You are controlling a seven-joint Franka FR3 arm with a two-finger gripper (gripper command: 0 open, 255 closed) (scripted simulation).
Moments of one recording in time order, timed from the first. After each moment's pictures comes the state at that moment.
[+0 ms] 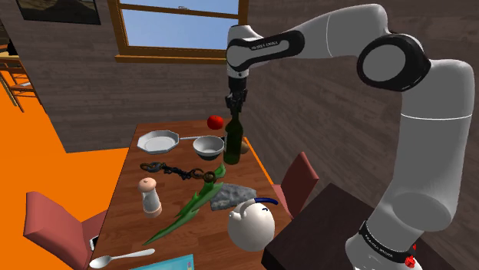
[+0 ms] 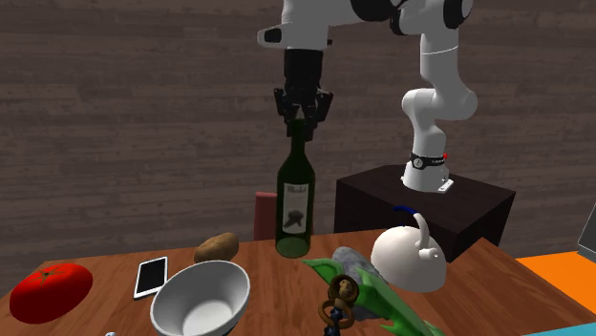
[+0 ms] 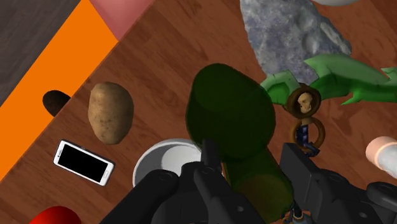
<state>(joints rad) 0.07 0.33 0.03 -1.54 -0.07 1.88 -0.14</state>
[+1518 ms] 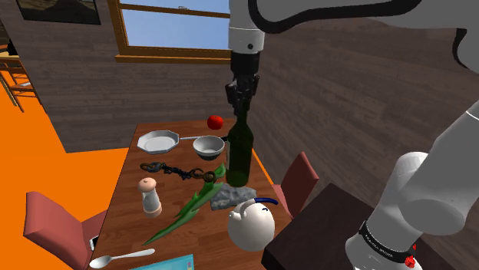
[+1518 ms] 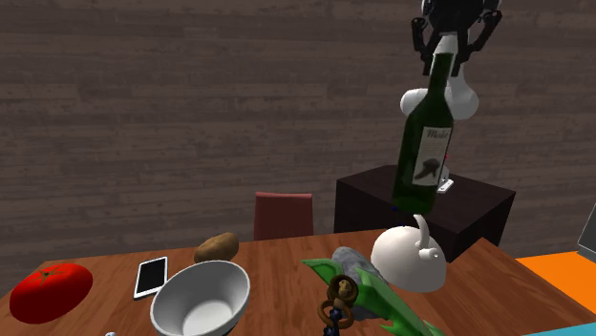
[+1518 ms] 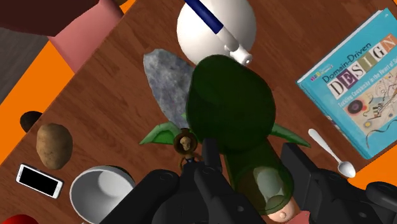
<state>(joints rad) 0.25 -0.19 0.20 -1.86 -0.02 1.67 0.20</state>
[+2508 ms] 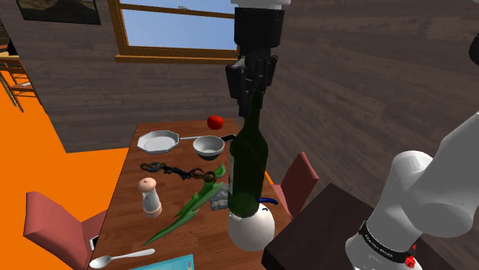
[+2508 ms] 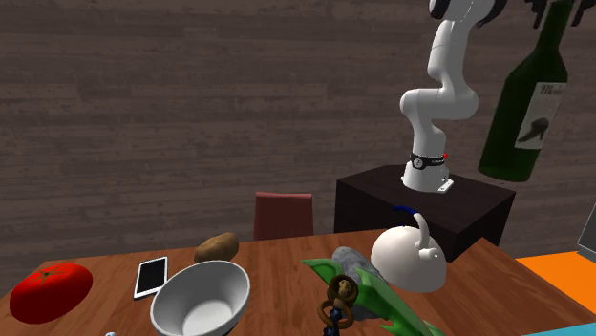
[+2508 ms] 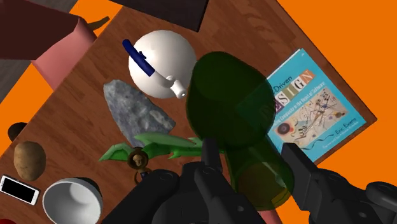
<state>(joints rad) 0.37 -0.28 0.39 -1.71 0.05 1.43 0.49</state>
